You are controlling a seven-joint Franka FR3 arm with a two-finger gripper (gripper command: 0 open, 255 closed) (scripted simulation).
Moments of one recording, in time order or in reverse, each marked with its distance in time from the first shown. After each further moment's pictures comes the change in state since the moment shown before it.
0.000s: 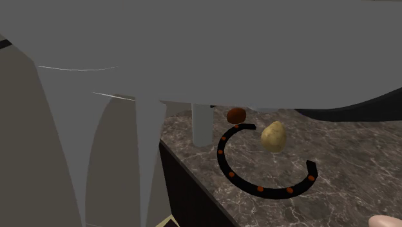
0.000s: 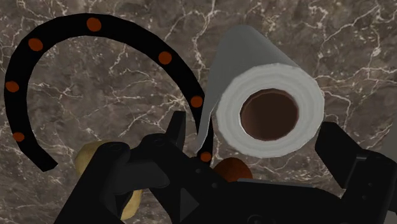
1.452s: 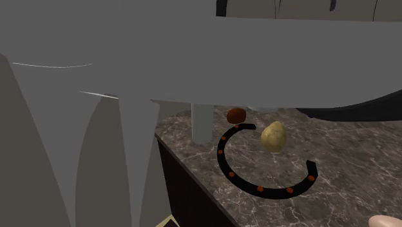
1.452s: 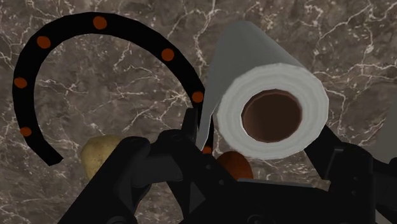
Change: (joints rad) arm -0.001 -0.012 0.002 0.028 0.007 -0.037 -0.007
